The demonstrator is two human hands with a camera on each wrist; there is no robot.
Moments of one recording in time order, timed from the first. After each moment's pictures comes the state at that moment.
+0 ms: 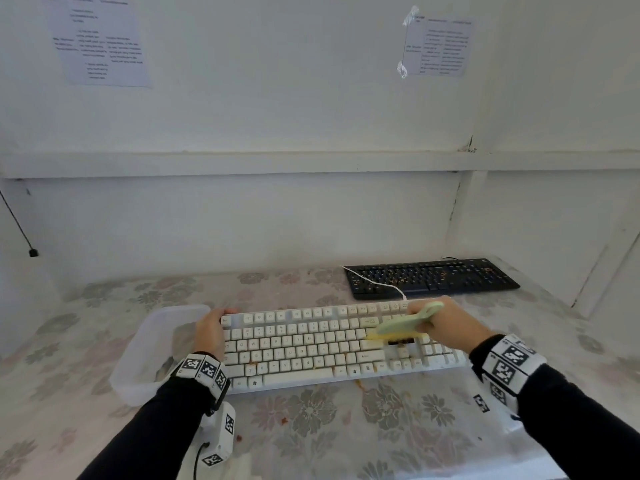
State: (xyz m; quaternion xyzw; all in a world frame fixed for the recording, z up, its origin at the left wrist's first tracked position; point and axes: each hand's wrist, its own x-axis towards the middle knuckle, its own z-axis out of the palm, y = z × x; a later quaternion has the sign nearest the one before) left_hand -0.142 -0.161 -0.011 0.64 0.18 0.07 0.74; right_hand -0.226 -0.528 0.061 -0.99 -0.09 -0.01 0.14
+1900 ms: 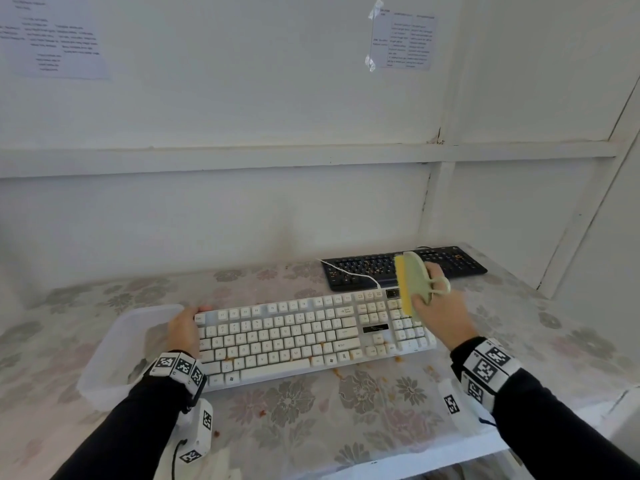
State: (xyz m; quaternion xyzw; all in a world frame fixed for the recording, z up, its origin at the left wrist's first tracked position) left_hand -0.158 -0.168 0.003 0.65 0.19 0.08 0.73; right_hand -0.261 -0.532 0.061 -0.92 0.12 -0.20 0.32
